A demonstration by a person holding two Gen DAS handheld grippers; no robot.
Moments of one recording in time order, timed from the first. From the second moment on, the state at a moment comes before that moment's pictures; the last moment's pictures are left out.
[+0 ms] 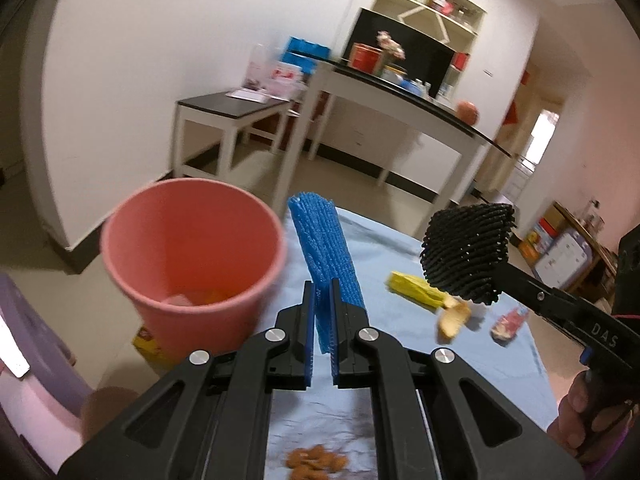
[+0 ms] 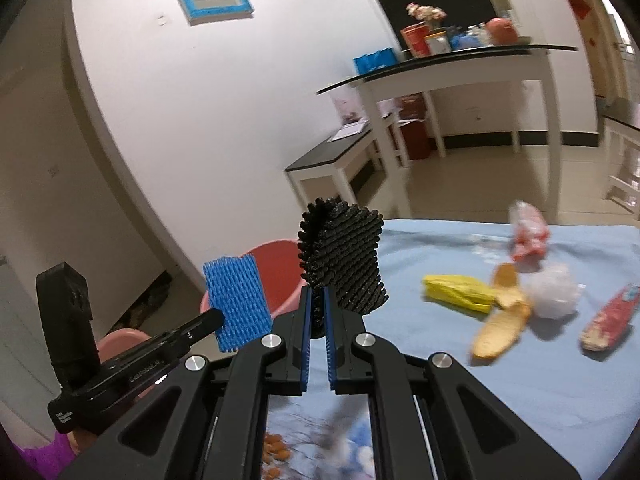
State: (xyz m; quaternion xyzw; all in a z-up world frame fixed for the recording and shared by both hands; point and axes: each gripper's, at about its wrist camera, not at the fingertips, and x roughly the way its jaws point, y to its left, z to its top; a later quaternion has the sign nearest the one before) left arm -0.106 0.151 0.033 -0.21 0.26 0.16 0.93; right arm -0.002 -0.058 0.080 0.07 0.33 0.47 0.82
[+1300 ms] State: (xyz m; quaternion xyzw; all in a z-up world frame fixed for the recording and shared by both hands) left arm -0.125 0.271 -0.019 -0.26 0.28 0.28 0.88; right arm 0.011 0.131 0.013 0.02 0.44 0.53 0.72
